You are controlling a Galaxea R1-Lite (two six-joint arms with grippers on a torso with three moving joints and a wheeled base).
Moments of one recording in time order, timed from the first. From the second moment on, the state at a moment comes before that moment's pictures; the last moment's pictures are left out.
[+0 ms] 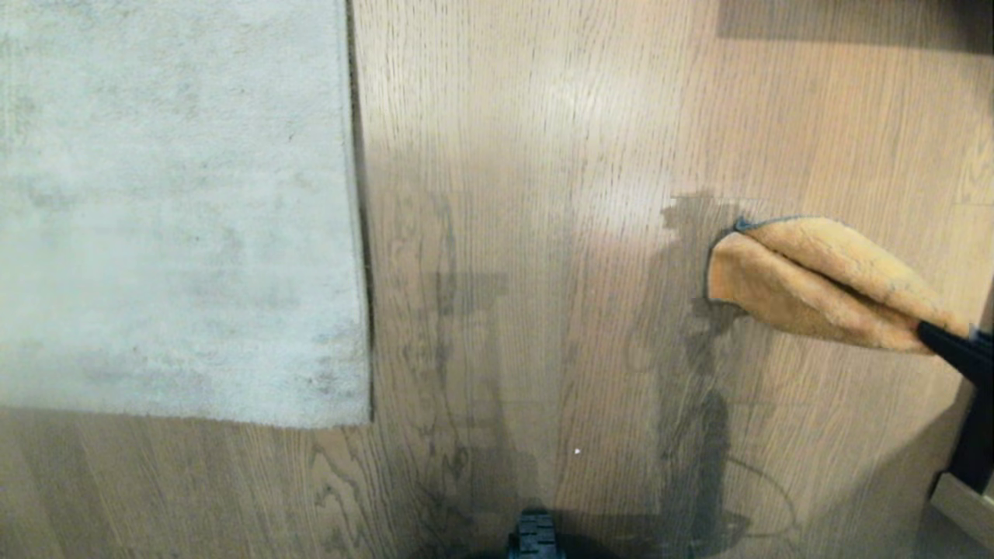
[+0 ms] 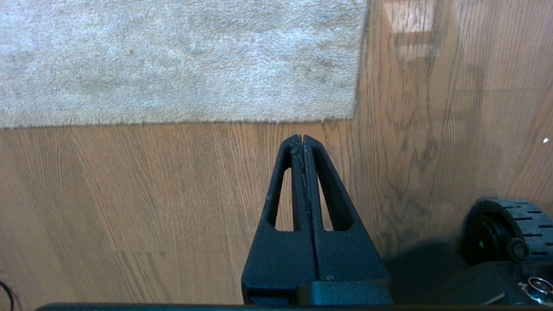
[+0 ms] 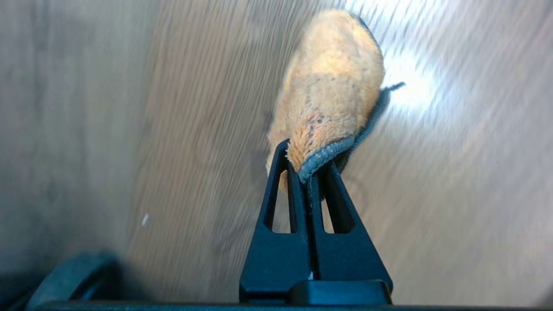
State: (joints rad) left arm 0.00 0.00 0.00 0.00 0.00 0.05; right arm 0.09 0.94 -0.30 -0.69 0.17 -0.21
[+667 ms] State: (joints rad) left arm 0.00 0.00 0.00 0.00 0.00 0.05; right arm -0.10 1.44 -0.60 -1.04 0.17 -0.21
